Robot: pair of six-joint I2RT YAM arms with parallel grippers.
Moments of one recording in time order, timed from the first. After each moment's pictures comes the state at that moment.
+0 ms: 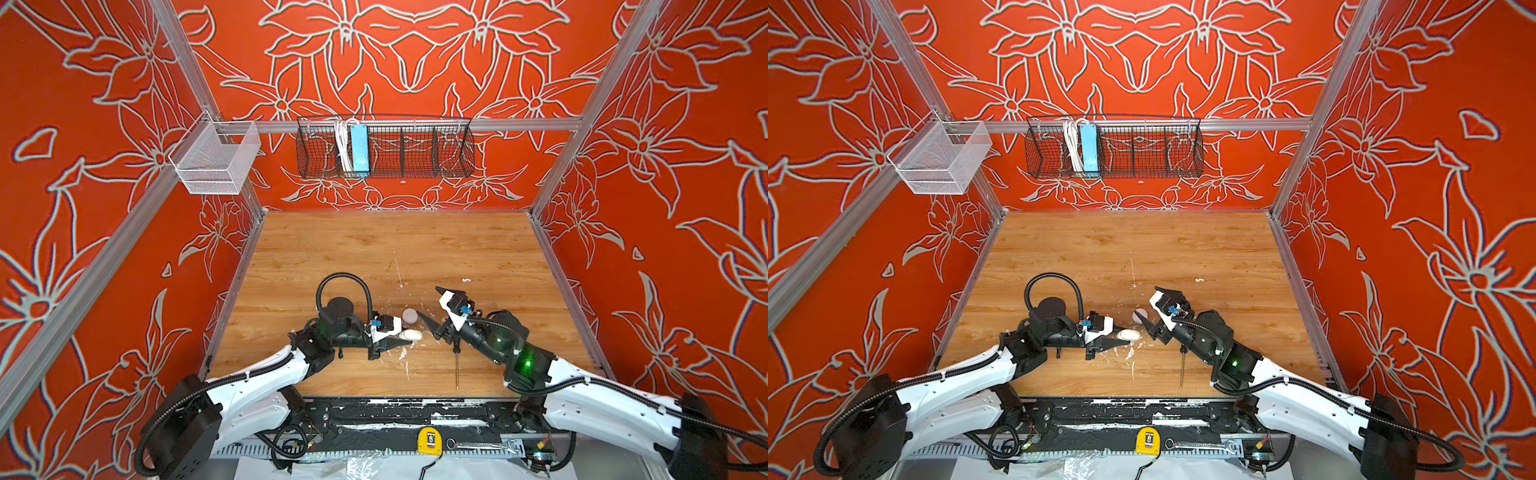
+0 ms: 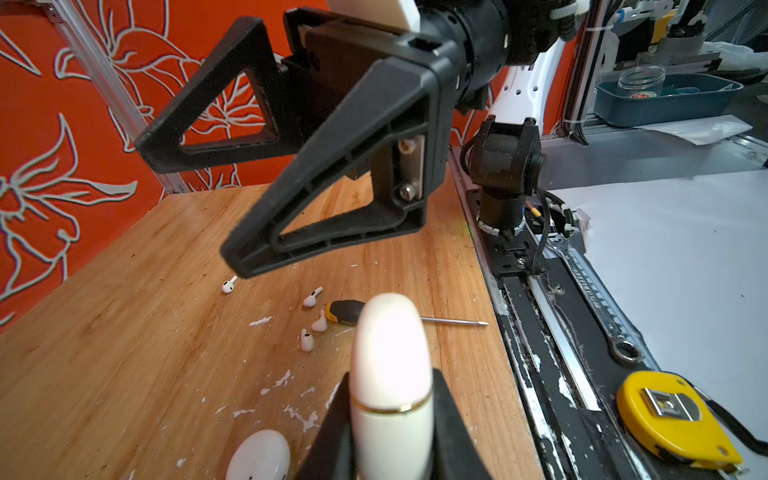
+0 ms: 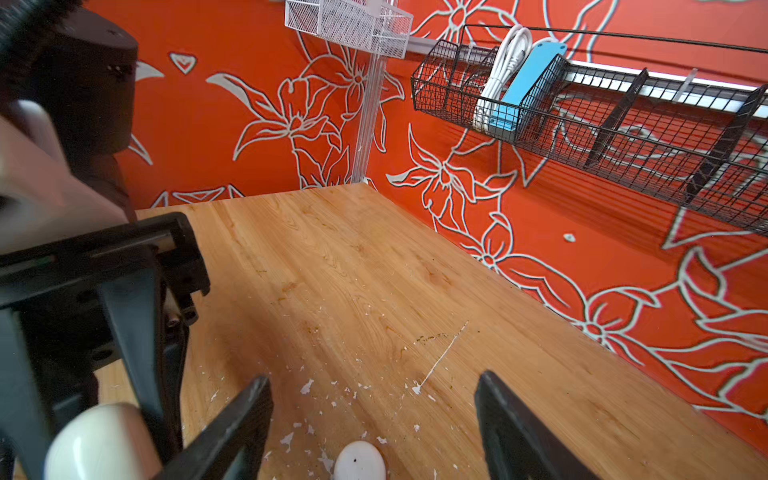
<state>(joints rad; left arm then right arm) -0.69 1.03 0.41 0.36 0.75 0.34 0.93 0.80 0.39 0.37 0.08 -0.18</state>
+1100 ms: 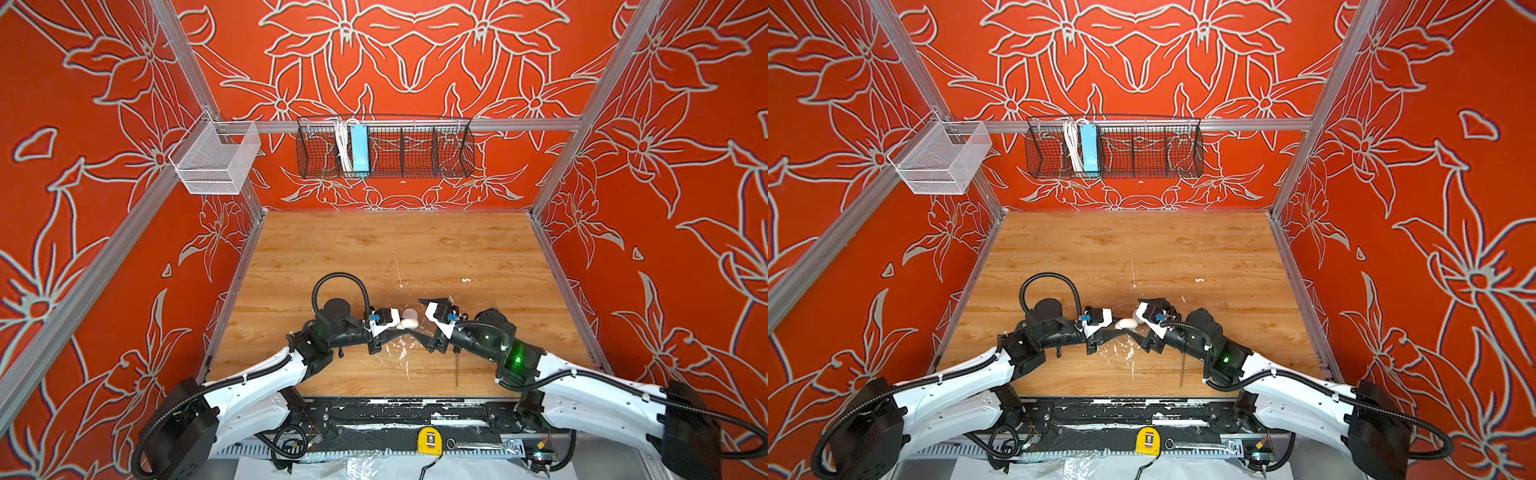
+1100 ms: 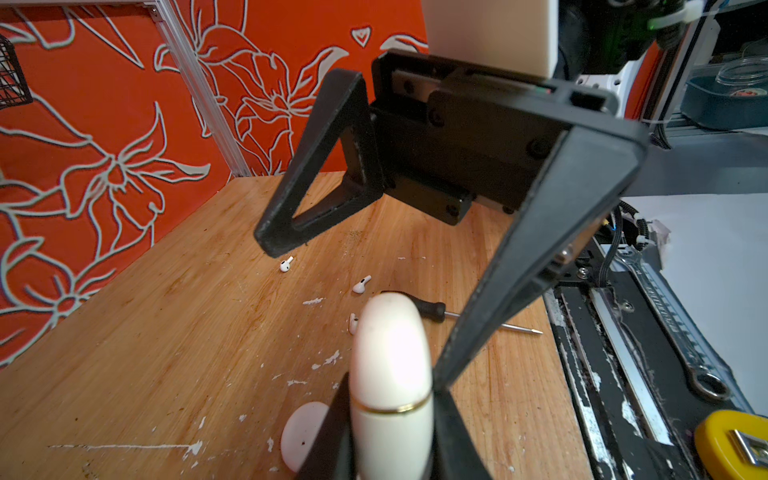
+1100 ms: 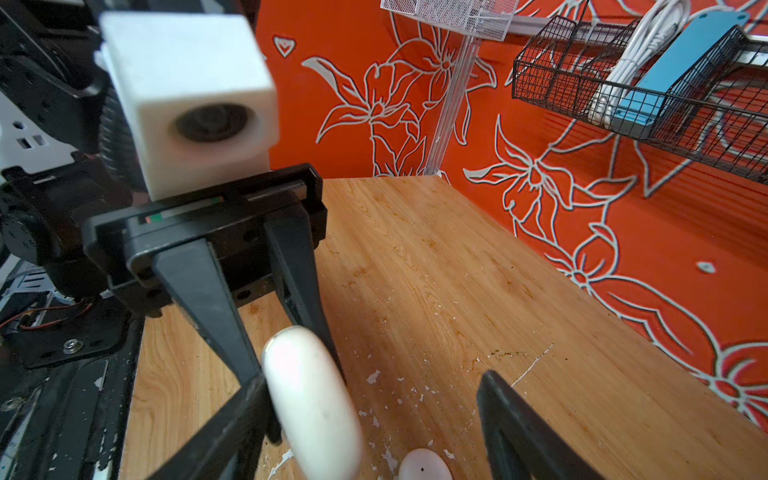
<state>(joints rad) -0.69 1.01 0.39 0.39 0.60 0.31 0.93 0.91 0.40 0.39 -0.11 -0.20</state>
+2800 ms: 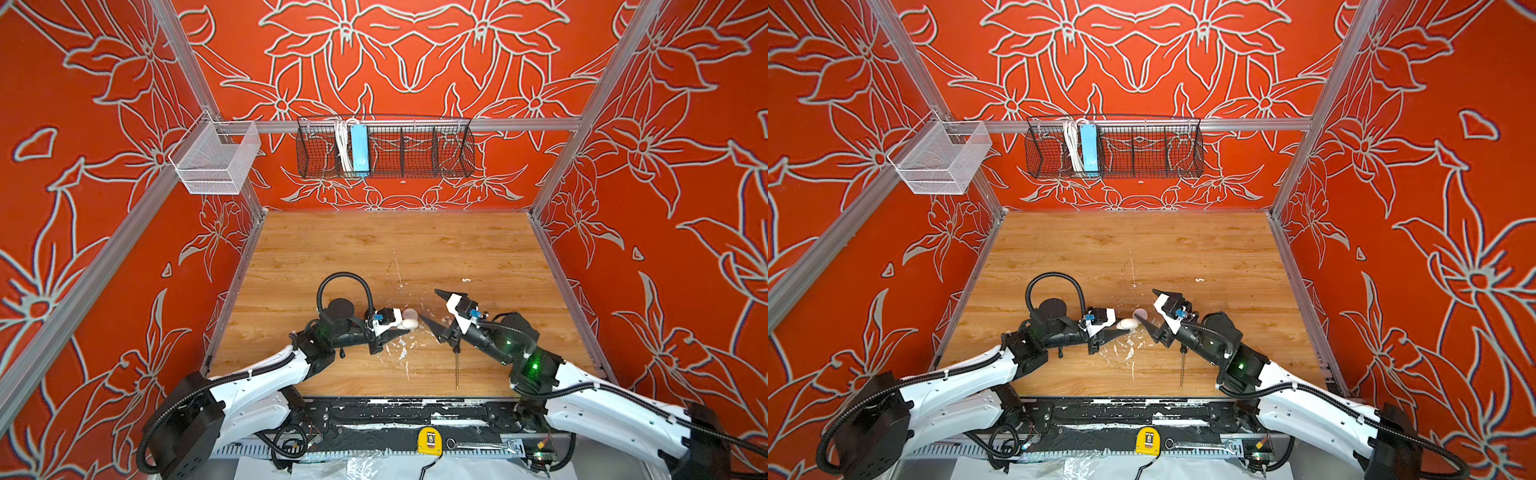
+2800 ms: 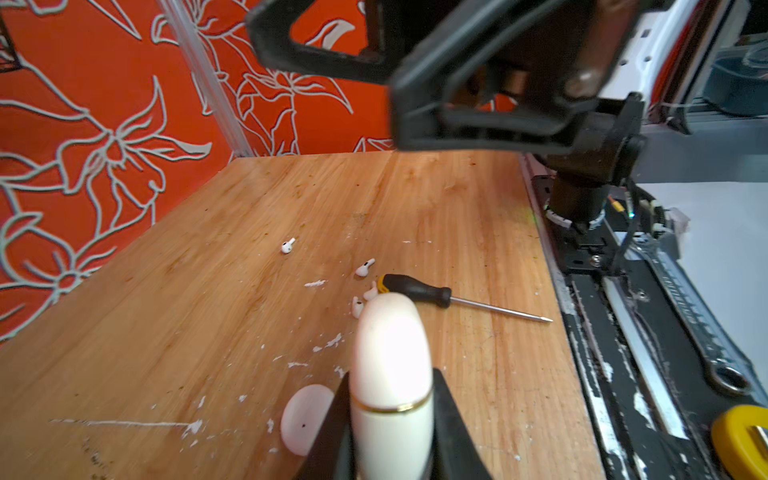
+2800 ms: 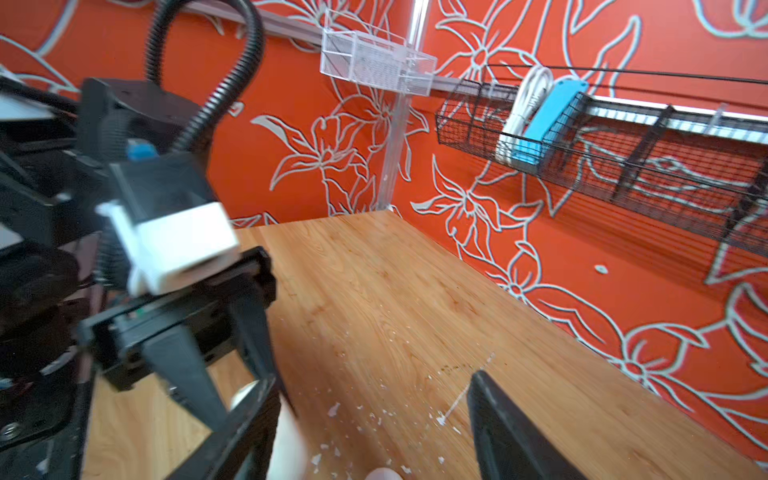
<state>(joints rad) -0.70 1.04 0.39 0.39 0.54 0.31 0.91 0.72 0.38 0.38 -0.05 -0.16</state>
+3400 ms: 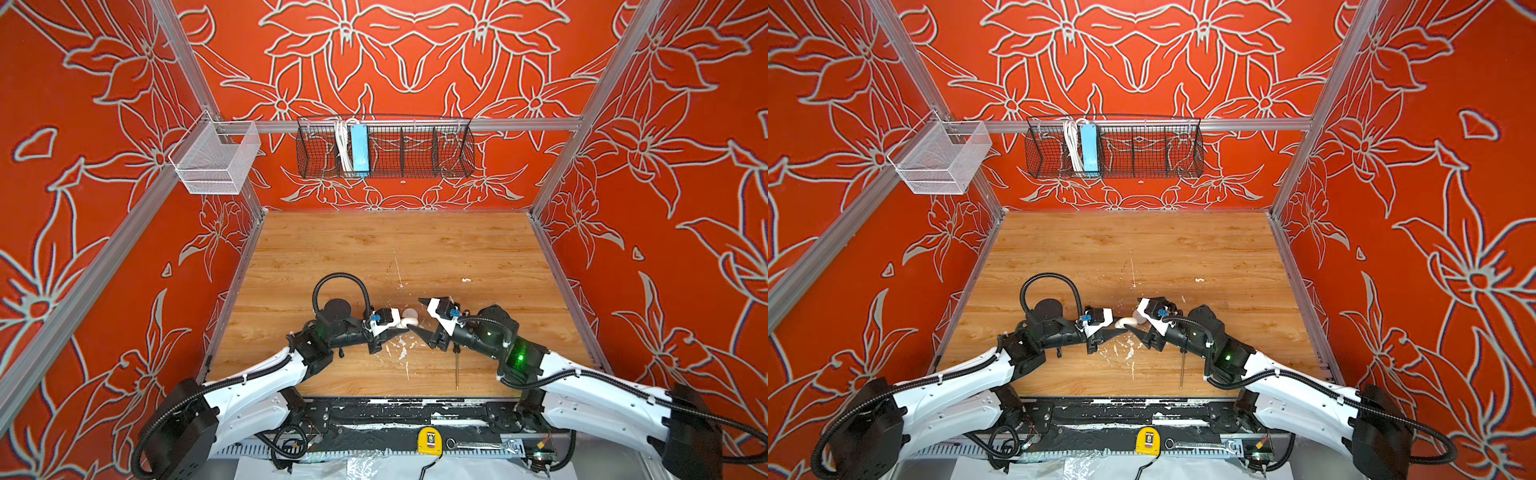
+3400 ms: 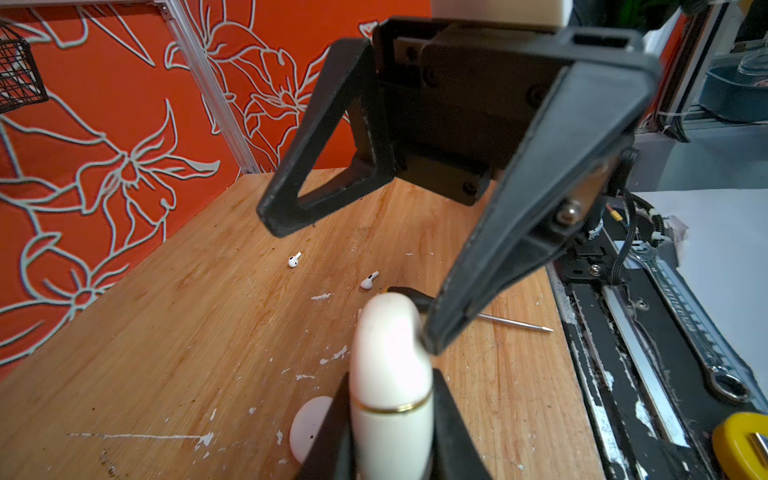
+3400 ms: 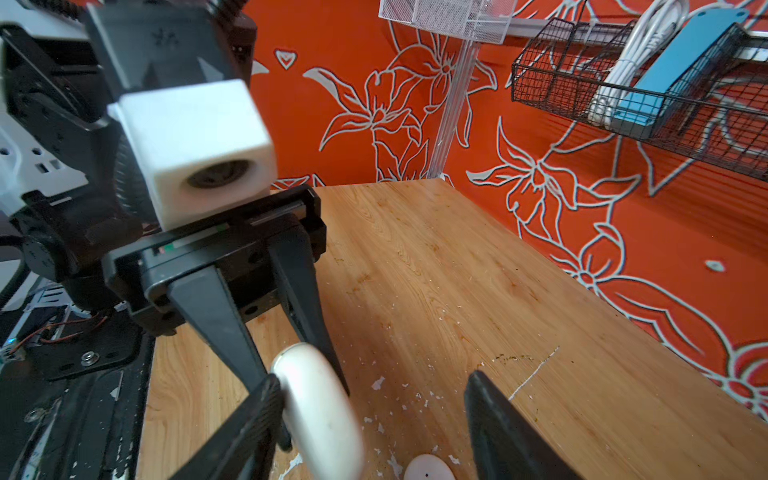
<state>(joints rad) -0.70 1.01 0.39 0.39 0.58 0.32 0.92 0.89 0.43 0.35 -0.15 -0.17</state>
